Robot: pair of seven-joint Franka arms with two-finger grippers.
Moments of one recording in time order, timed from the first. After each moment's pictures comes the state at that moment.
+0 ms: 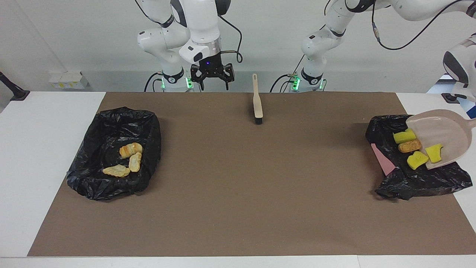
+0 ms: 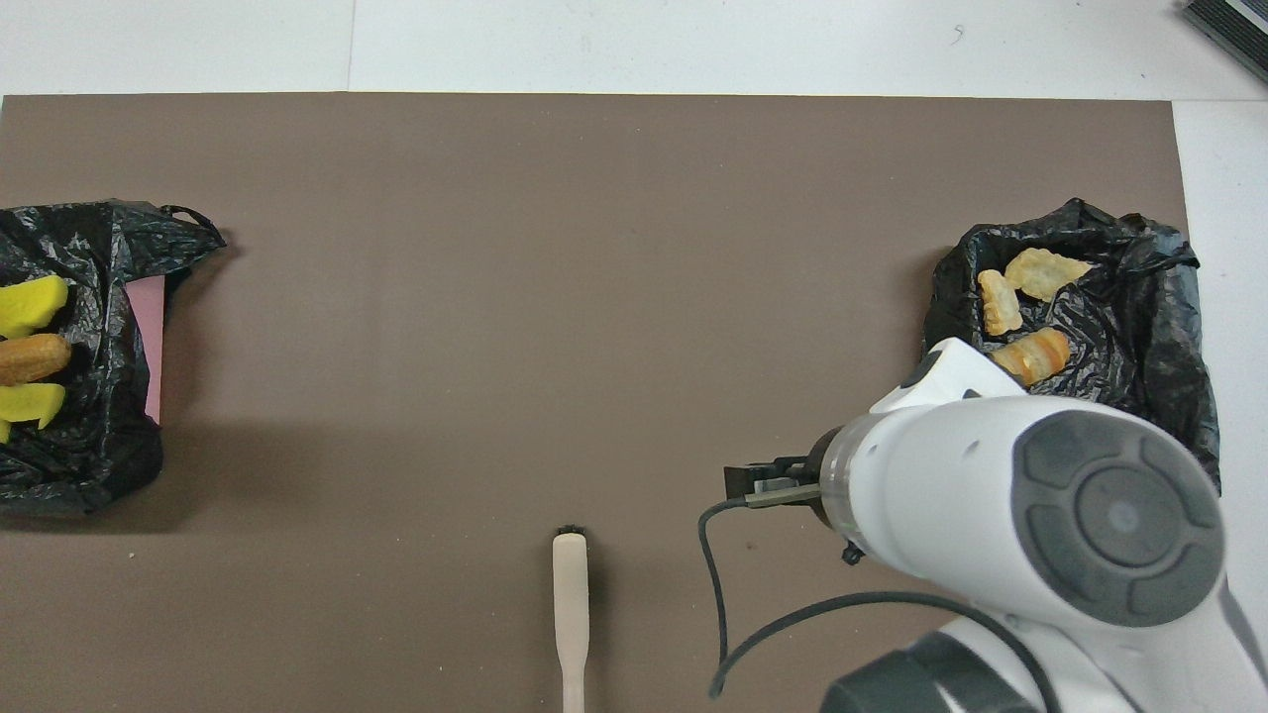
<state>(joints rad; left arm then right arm) 0.42 0.20 -0.16 -1.55 0.96 1.85 1.70 0.28 -0.18 0.18 -1.90 0.05 1.76 0.37</state>
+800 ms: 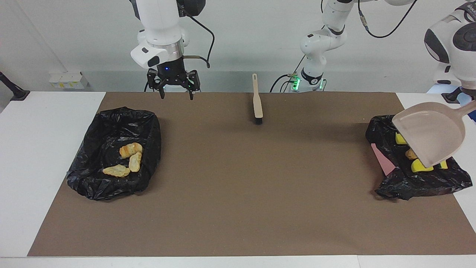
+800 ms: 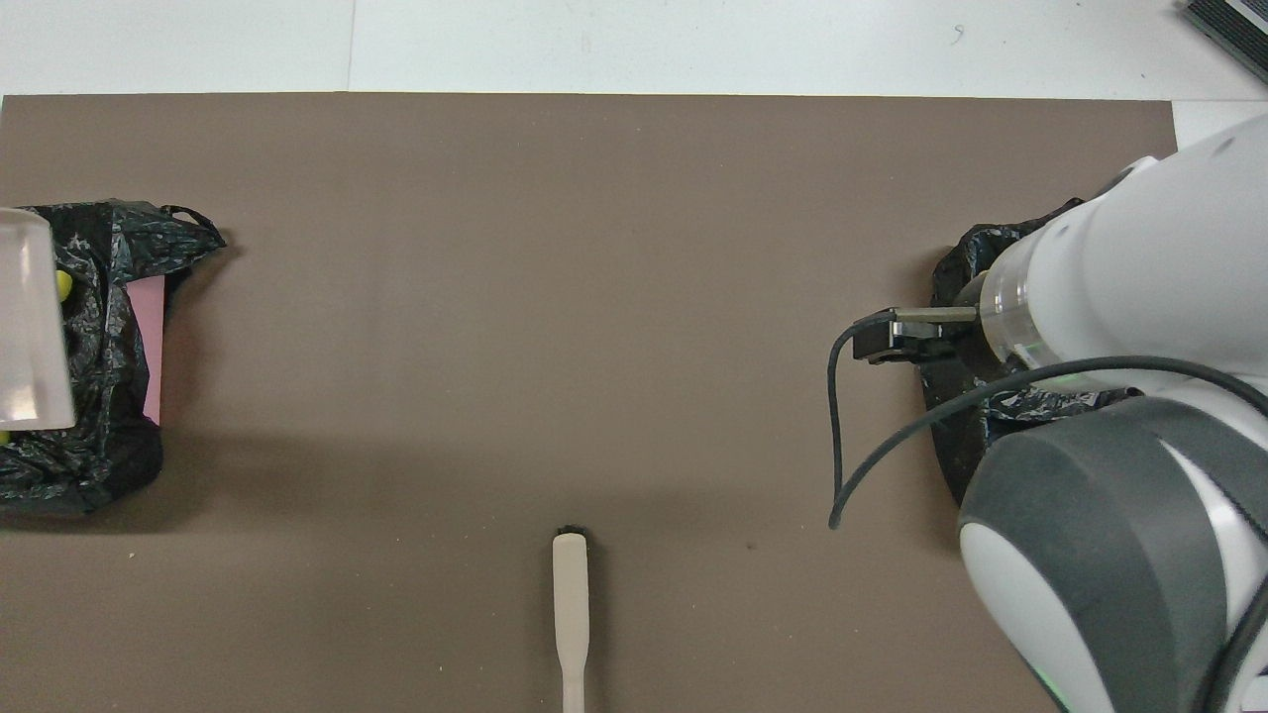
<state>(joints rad) 0.30 0.11 -0.17 -1.57 0.70 1.71 1.43 0.13 0.01 0.18 -1.57 -0.05 1.59 0.42</state>
